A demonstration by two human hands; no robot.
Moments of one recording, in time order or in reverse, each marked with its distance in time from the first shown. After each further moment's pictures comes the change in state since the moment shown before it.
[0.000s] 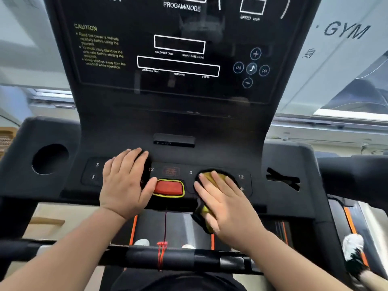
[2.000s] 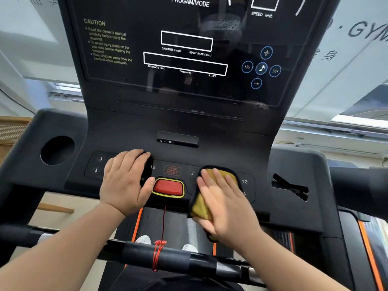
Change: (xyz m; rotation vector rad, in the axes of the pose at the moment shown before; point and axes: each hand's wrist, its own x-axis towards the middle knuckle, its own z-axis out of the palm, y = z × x) left_hand -0.002 0.000 -0.005 -0.001 -0.130 -0.057; right_hand 0.013 0.006 0.012 -0.094 0.086 -0.067
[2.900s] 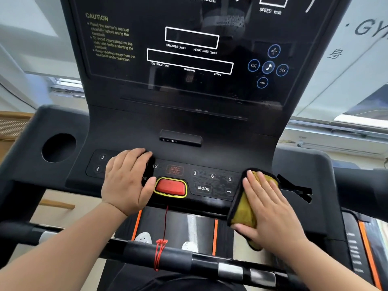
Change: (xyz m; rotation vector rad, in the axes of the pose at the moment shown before) left_hand 0.000 -0.001 0.000 -0.024 0.006 -0.007; right_hand -0.052 0.061 -0.001 -0.061 -0.035 0.129
